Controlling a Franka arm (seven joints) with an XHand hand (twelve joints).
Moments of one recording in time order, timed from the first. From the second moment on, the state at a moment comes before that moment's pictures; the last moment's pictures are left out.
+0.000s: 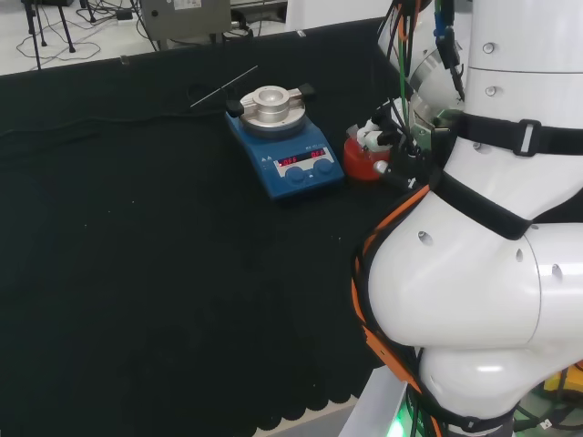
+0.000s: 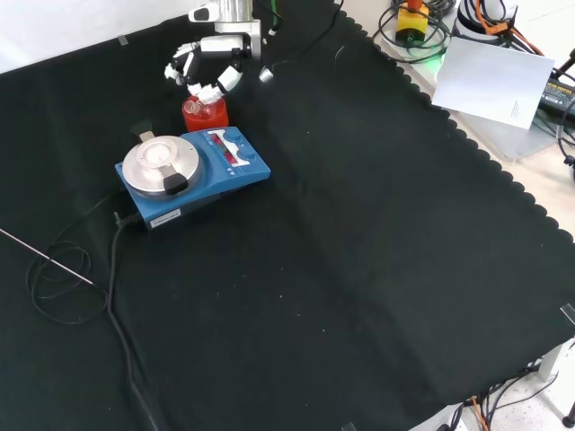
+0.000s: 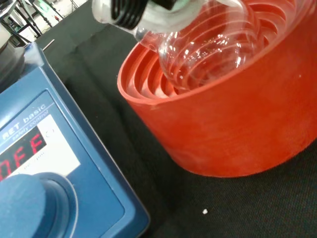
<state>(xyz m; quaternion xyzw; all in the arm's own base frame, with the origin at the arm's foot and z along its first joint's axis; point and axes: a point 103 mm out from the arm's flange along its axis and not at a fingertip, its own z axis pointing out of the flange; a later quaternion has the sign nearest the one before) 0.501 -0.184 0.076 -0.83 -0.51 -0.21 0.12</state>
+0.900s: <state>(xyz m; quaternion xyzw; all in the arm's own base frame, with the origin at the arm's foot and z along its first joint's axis) 0.507 -0.172 0.079 -0.81 -0.53 -0.19 0.13</state>
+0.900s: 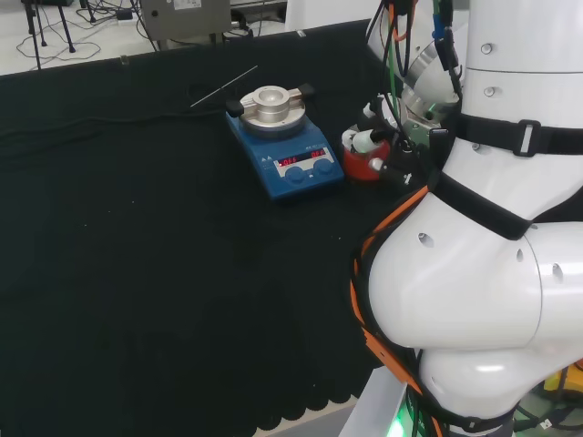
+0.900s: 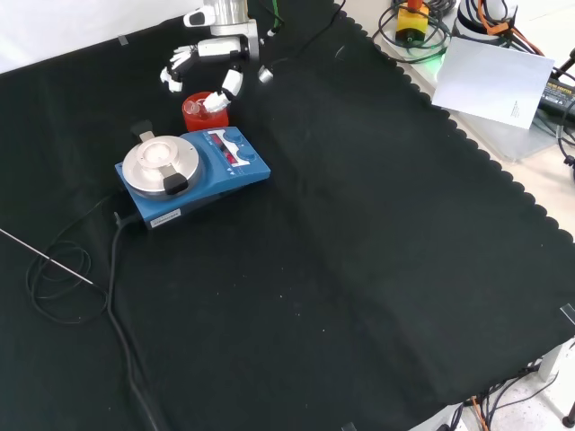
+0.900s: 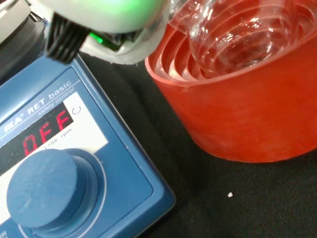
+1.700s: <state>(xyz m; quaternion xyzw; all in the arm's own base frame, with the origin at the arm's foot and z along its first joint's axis) 0.517 -0.167 0.065 -0.82 -0.53 -0.18 0.14</state>
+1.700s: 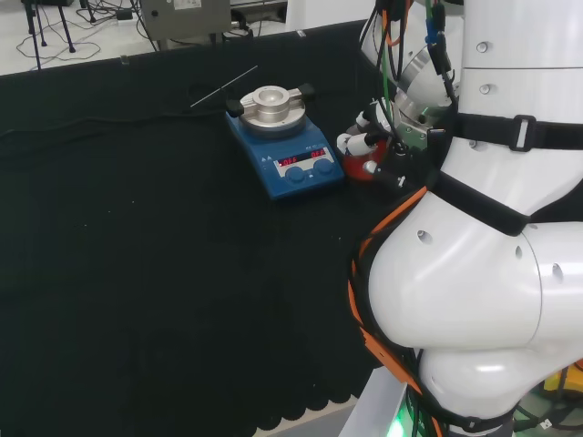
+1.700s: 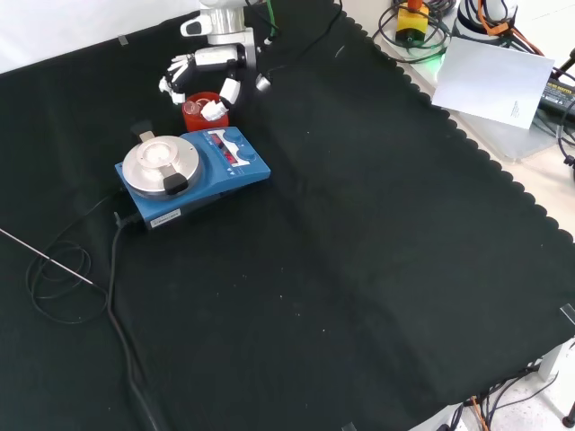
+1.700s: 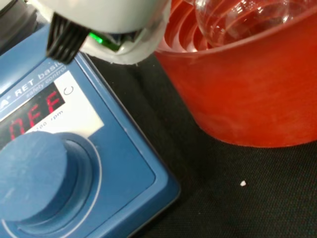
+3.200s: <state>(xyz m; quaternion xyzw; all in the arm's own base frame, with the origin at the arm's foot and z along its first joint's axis) 0.523 -0.170 0.061 -0.83 -0.52 -0.18 0.13</state>
